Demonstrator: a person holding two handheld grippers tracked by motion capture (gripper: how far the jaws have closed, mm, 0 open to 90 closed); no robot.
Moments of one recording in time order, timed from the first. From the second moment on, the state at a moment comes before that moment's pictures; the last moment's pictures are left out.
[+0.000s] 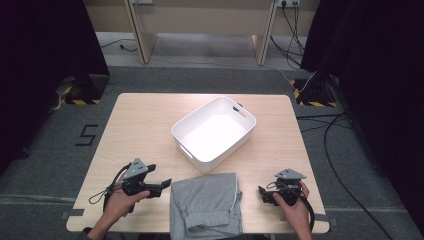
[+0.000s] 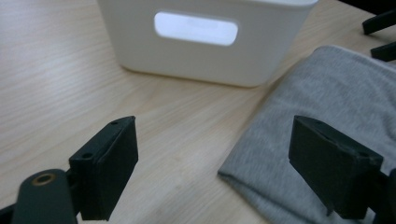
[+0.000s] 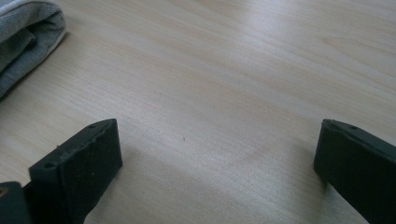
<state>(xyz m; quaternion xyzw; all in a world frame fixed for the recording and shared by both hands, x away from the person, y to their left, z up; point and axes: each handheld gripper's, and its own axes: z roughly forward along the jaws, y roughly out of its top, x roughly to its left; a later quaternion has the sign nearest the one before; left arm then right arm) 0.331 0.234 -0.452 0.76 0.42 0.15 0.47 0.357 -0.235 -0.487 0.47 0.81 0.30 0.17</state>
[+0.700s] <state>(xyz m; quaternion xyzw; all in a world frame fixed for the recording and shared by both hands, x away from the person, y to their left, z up) 0.393 0.170 -0.421 0.74 0.43 0.12 0.50 0.357 -0.235 -0.487 0.47 0.81 0.31 0.17</state>
